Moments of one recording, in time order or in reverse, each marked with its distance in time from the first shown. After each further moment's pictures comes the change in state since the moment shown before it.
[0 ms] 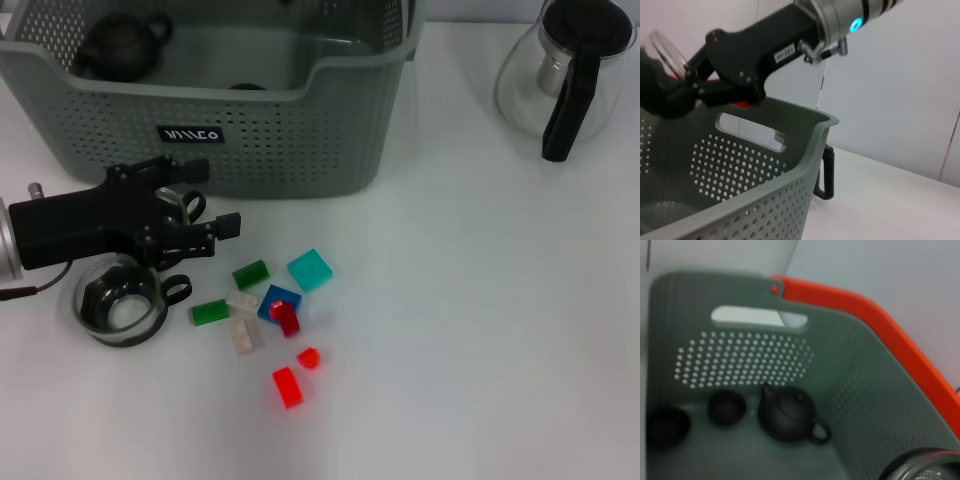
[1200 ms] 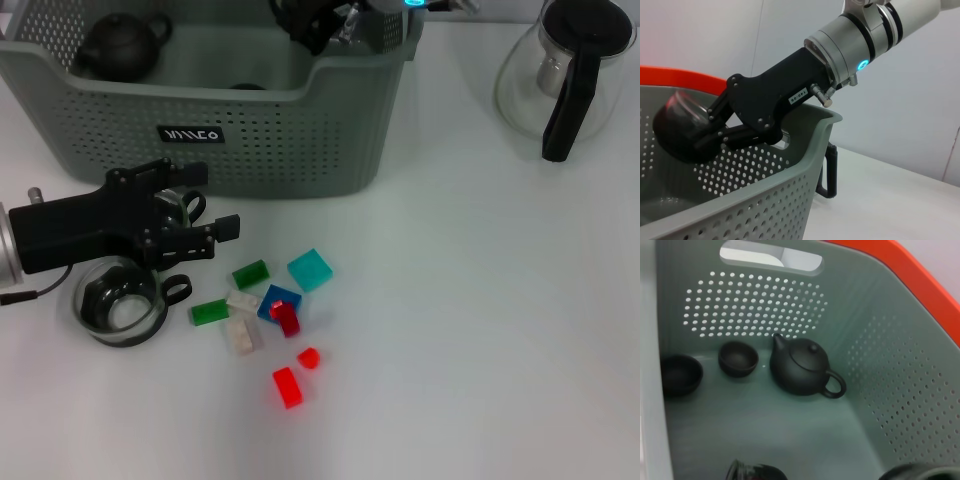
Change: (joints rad) left arm 0.008 -0.005 -0.002 -0.002 -0.001 -0.008 0.002; right arm -0.048 0.000 -0.115 0.044 0.041 0.042 0.012
